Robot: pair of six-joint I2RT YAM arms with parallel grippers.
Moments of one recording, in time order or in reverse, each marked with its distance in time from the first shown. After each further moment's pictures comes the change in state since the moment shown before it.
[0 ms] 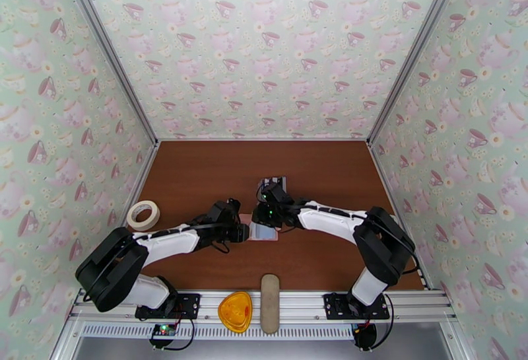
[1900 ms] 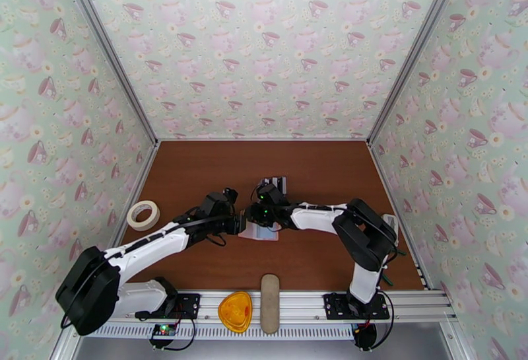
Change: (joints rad) left arm 0.015 -0.162 0.086 -0.164 -0.012 0.053; right arm -0.008 0.159 0.000 0.294 -0.117 0.071
